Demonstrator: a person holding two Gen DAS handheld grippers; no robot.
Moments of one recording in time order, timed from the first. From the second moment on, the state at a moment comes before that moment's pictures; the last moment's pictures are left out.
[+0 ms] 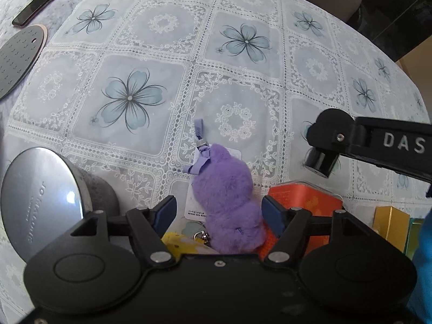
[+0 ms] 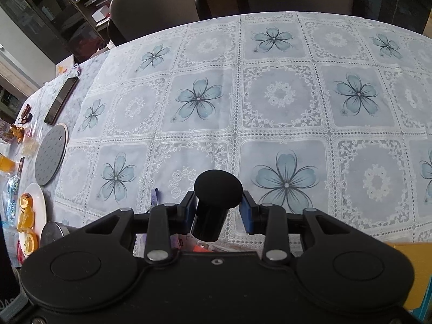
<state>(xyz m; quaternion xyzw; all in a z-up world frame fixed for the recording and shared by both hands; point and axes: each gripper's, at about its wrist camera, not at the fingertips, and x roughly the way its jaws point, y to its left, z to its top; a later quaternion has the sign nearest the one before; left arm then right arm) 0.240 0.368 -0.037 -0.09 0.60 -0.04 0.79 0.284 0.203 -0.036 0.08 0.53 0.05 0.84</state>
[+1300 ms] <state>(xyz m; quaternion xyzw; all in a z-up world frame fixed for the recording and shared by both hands) 0.160 0.380 -0.027 0.03 0.55 -0.12 0.83 0.273 0.227 -0.043 0.06 0.55 0.09 0.83</state>
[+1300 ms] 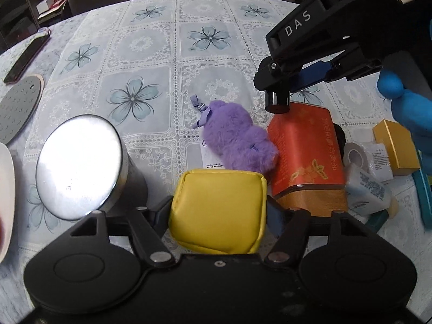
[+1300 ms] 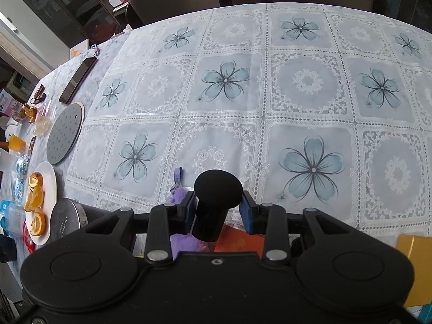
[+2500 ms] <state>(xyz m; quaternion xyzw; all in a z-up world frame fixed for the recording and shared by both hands) 0.067 0.430 0.003 -0.07 0.55 -0.04 0.83 0.178 0.266 -0.038 0.00 0.56 0.18 0.81</state>
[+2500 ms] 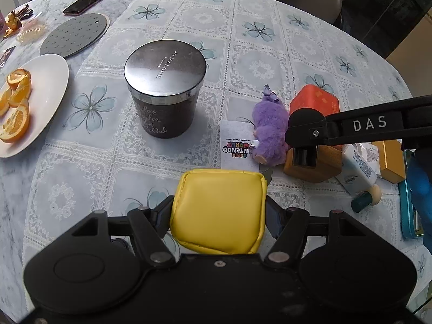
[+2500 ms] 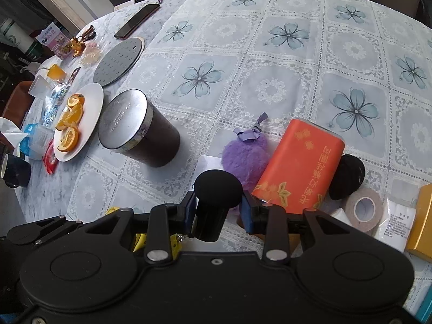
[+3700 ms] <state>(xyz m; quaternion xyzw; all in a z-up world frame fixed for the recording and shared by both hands) -0.001 0.325 0.032 -0.04 0.58 -0.12 0.81 0.097 0.164 -0.058 0.06 0.61 0.12 0.78</state>
